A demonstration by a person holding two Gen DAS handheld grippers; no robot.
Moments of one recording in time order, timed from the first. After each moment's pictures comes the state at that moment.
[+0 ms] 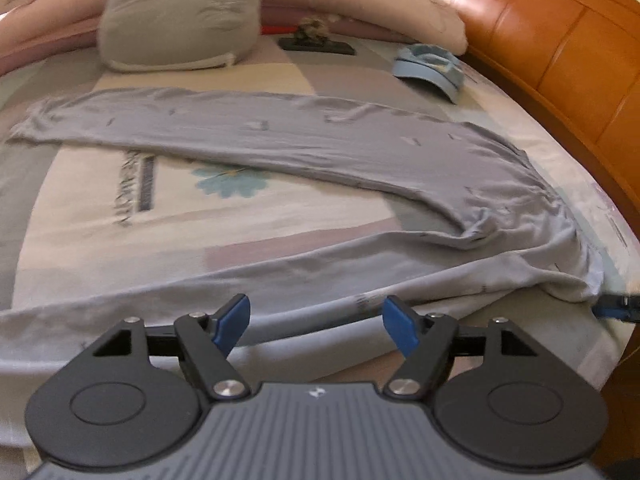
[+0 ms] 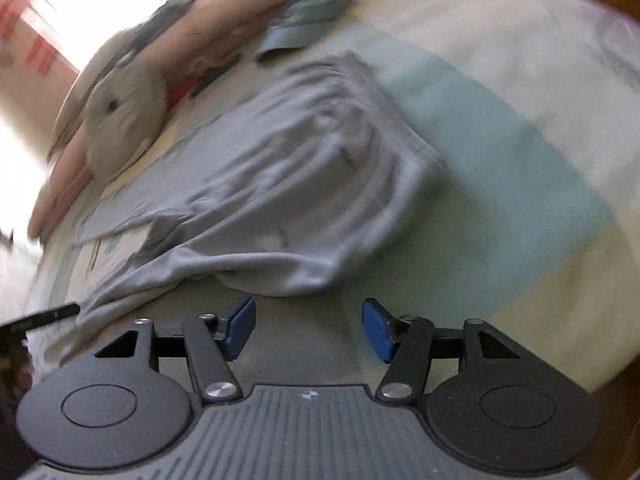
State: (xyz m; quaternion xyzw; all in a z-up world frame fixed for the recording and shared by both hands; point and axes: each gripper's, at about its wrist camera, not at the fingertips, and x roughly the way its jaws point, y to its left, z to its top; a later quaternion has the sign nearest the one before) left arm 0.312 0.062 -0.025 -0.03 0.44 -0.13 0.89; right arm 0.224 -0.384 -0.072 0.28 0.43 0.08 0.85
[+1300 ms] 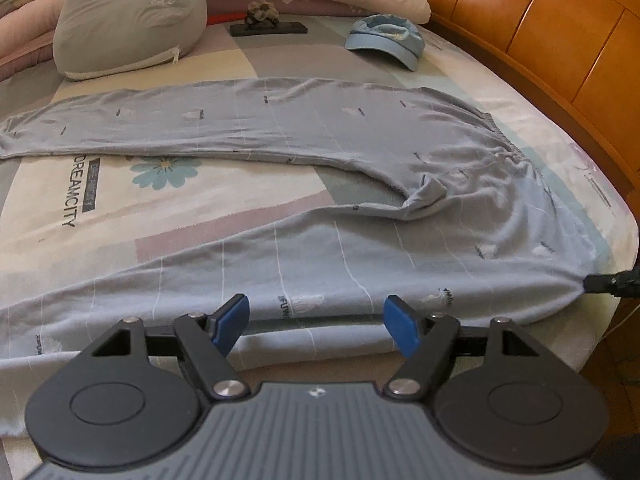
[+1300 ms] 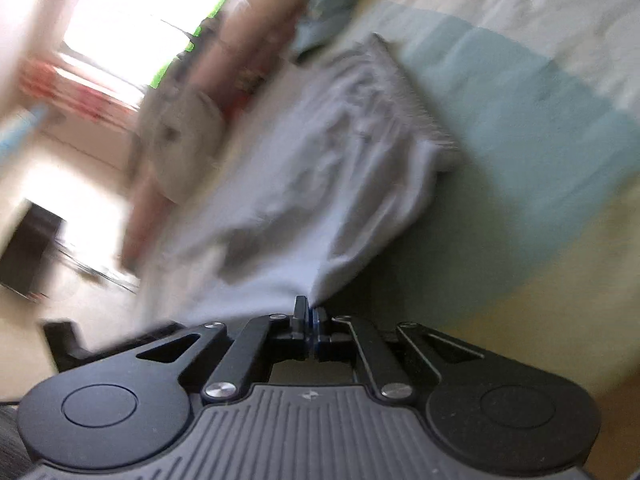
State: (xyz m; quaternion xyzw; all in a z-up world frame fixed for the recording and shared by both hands) left arm 0.298 0.018 -0.024 0.00 0.46 -0.16 0.87; right arm 0.218 -0.409 -0.073 0.35 0.45 0.16 0.81
